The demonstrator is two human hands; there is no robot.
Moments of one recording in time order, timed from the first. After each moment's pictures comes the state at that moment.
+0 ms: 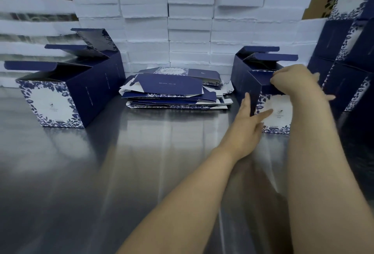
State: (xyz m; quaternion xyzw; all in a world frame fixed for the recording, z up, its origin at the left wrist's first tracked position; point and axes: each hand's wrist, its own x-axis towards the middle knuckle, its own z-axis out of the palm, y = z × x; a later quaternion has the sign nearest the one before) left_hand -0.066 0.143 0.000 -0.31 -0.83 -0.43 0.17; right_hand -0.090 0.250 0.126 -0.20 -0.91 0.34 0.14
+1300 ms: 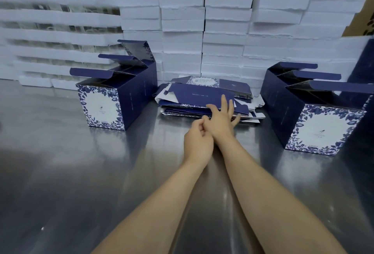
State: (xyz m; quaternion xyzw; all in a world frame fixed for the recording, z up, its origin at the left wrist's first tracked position) left_hand -0.037 -0.003 -0.001 0.08 -0.73 -0.65 0.19; right_hand -0.133 0.055 0.004 0.07 -0.94 0.28 0.15
